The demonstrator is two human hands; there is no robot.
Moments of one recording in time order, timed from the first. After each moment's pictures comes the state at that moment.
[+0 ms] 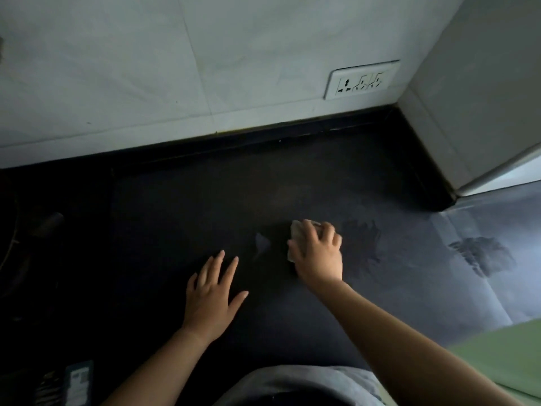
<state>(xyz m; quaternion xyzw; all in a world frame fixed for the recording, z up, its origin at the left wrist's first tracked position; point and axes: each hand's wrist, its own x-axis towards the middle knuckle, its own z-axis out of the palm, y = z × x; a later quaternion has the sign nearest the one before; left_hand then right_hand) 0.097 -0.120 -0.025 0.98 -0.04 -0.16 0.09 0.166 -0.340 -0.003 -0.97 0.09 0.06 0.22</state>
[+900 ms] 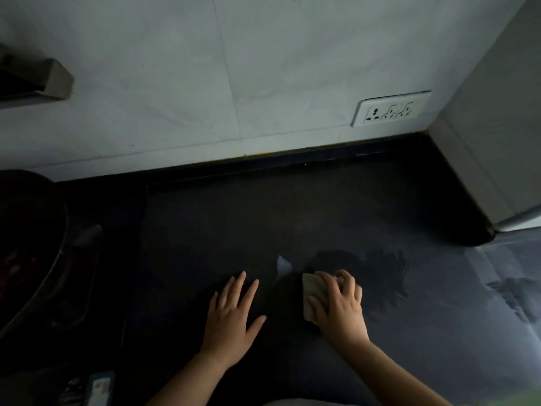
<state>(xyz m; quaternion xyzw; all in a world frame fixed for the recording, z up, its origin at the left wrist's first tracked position) 0.094 -0.118 -0.025 0.98 -0.03 -0.17 0.12 0.122 -0.349 -0.024 -0.95 0.00 0.07 0.29</state>
